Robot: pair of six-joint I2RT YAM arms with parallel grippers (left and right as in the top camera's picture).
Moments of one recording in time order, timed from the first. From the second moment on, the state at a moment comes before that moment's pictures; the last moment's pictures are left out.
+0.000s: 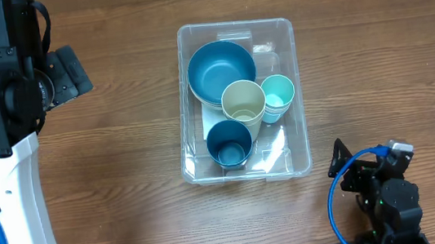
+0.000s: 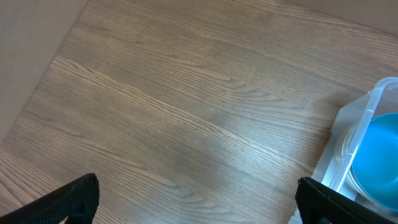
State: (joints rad) left arm -0.06 1.61 2.28 -1.68 -0.33 -0.39; right arm 0.12 0.03 0.21 -0.58 0.17 0.38
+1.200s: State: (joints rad) left arm -0.05 1.37 1.98 -1.18 -0.27 -0.15; right arm 0.12 0.01 0.17 -0.58 0.14 0.38
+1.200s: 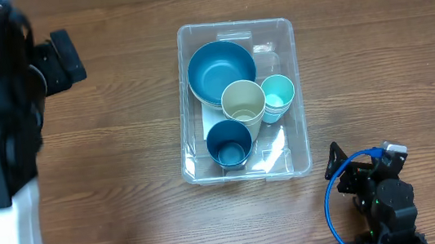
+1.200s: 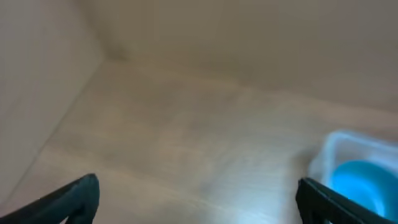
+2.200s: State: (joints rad) left arm 0.10 0.02 0.19 -0.51 0.09 0.01; right arm 0.12 0.01 0.17 -0.58 0.14 0.38
